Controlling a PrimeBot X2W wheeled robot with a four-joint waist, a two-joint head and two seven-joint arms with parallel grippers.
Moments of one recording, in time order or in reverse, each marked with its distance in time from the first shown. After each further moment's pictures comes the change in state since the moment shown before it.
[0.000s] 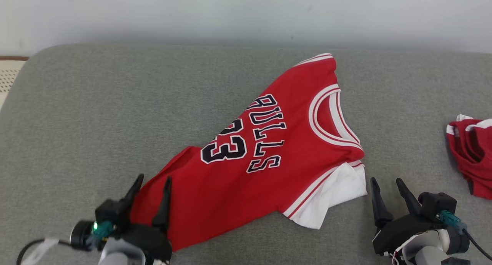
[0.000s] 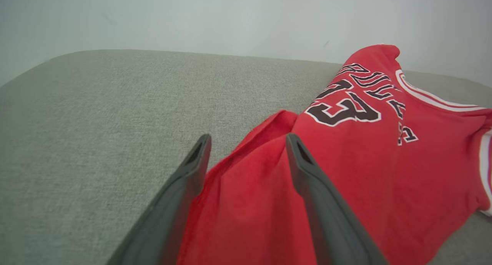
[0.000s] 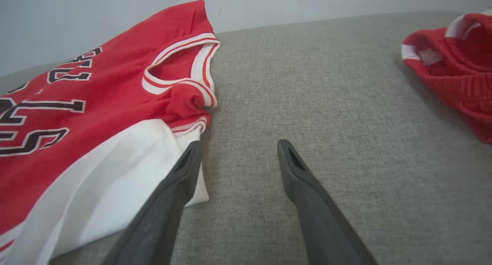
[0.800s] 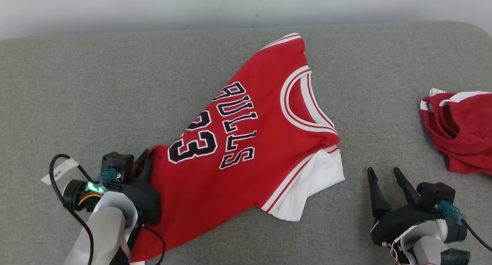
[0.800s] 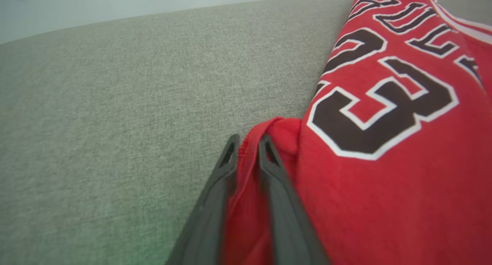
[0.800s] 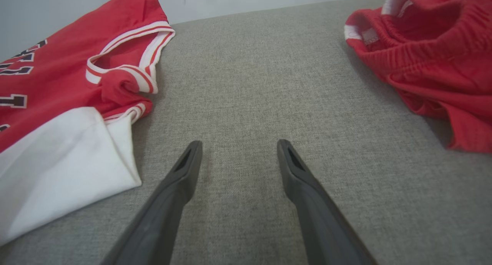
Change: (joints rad) left arm -0.439 0.027 -0.068 0.570 0.093 -0.022 0.000; right arm -0.040 -0.009 0.022 0.005 0.007 0.000 0.000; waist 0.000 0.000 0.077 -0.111
